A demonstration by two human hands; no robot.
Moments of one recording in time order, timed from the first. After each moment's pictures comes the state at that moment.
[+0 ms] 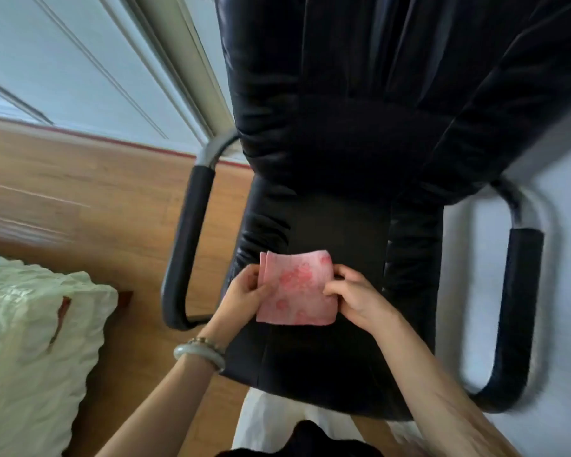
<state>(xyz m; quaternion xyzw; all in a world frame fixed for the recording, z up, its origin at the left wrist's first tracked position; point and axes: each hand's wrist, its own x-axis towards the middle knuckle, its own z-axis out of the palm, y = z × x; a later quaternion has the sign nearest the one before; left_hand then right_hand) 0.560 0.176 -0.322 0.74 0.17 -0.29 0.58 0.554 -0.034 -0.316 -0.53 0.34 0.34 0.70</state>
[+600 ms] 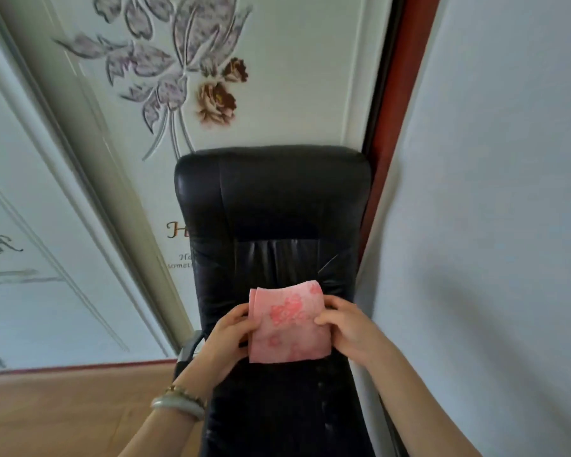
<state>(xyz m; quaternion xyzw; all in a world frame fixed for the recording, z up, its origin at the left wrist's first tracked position) 0.627 0.118 0.004 0.63 -0.03 -0.32 0.71 0.557 -0.096 0.038 -0.59 0.22 0.07 0.78</state>
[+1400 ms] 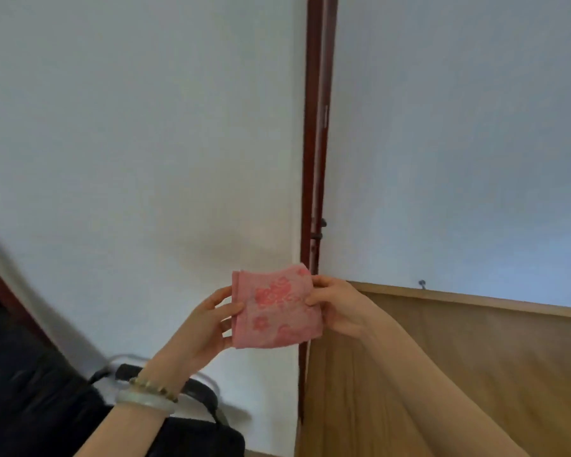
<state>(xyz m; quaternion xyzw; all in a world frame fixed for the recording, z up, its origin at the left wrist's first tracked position) 0.321 0.002 0.122 0.42 -0.42 -0.69 0.42 0.081 0.001 0.138 -0.40 0.45 -0.42 0.68</state>
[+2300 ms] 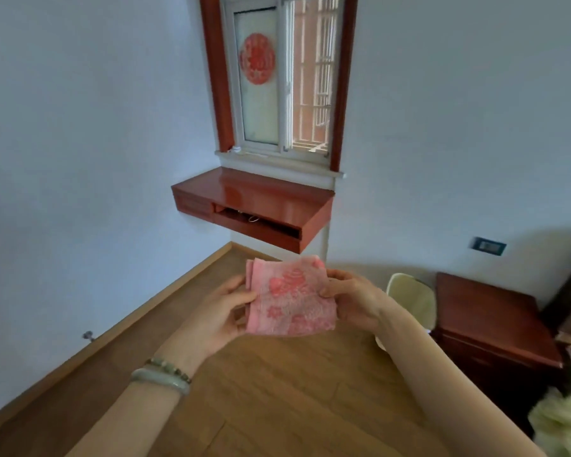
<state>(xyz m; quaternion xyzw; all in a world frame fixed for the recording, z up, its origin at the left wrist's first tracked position) -0.461 0.208 0.115 0.09 -0.56 -0.82 -0.10 -0.530 0.450 0.136 -0.08 0.60 -0.73 0.33</state>
